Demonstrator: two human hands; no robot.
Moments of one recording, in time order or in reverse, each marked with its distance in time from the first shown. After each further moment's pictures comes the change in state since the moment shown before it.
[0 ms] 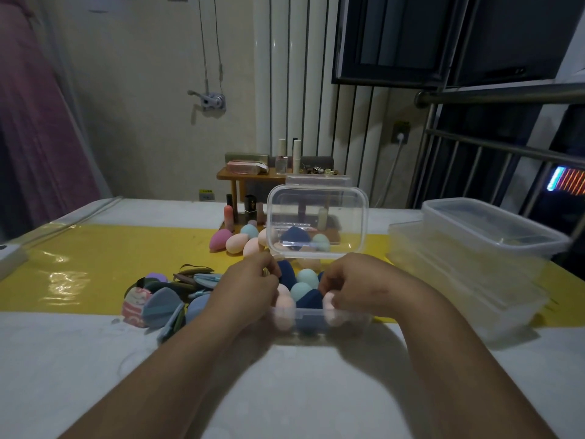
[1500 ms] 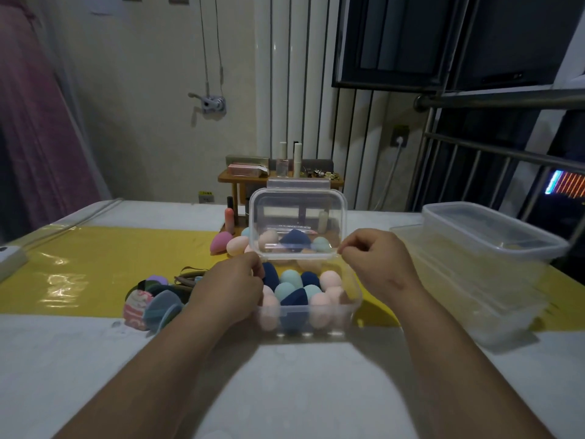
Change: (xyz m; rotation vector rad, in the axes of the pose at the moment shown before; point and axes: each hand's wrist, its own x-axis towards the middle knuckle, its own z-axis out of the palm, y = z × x) left_hand 0.006 -0.010 -0.019 0.280 0.025 -0.033; right_hand 0.009 0.013 0.000 0.440 0.617 -0.095
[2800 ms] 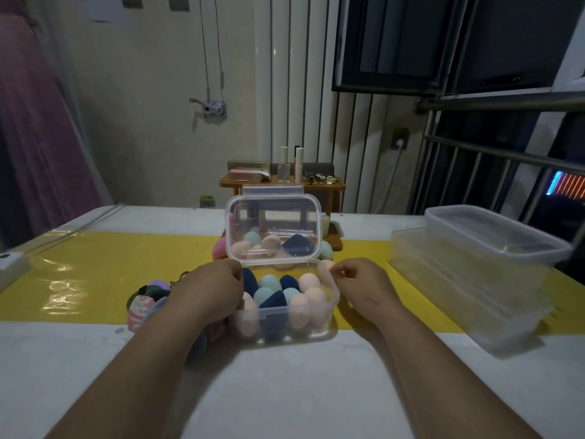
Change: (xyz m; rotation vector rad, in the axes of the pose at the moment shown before) left_hand 0.011 -0.018 -0.020 0.169 -0.090 -0.068; right_hand 0.021 0.069 0.048 -0.127 -0.125 0.131
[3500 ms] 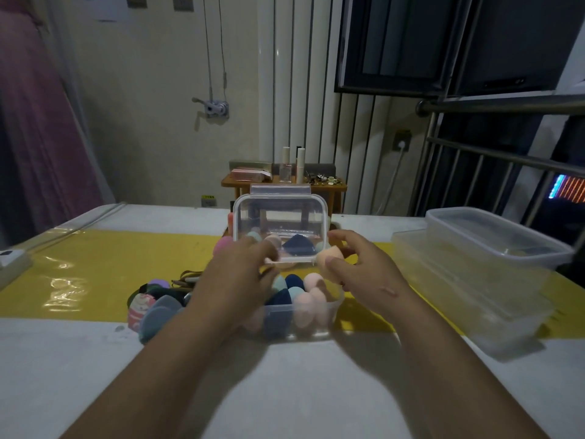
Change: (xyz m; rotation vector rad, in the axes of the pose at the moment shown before) left_hand -0.019 0.026 0.003 -0.080 0.364 0.393; right_hand -0.034 -0.059 -0.039 0.155 -0.064 -0.115
